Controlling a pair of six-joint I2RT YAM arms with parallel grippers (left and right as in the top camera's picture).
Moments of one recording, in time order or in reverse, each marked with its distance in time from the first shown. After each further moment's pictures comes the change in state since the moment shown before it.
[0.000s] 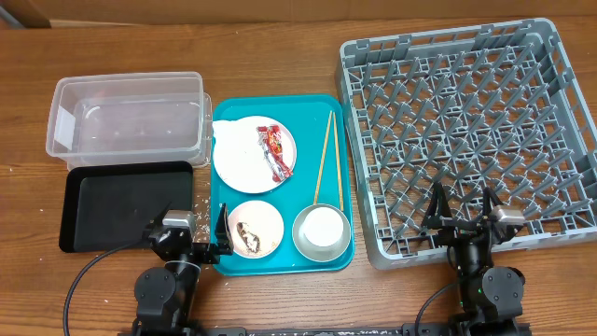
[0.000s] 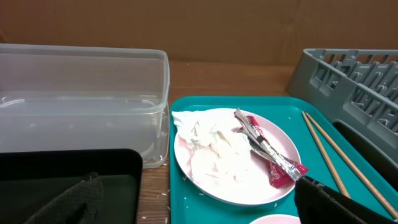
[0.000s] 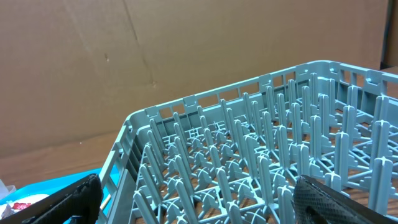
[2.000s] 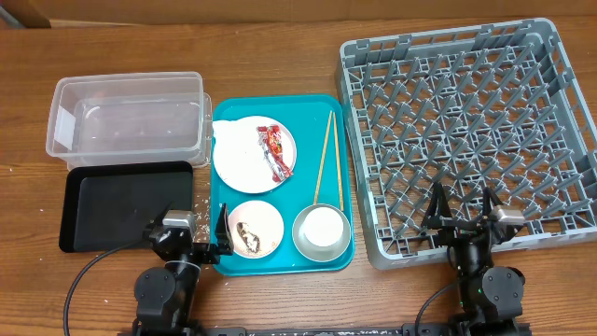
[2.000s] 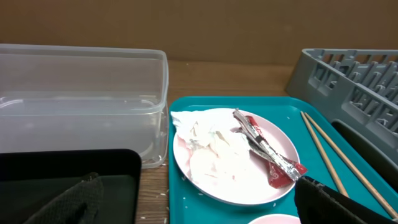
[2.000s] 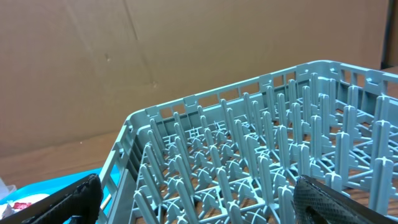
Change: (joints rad) left arm 0.000 0.000 0.000 0.000 0.005 0.000; right arm 0.000 0.000 0.000 0.000 -0.003 0.000
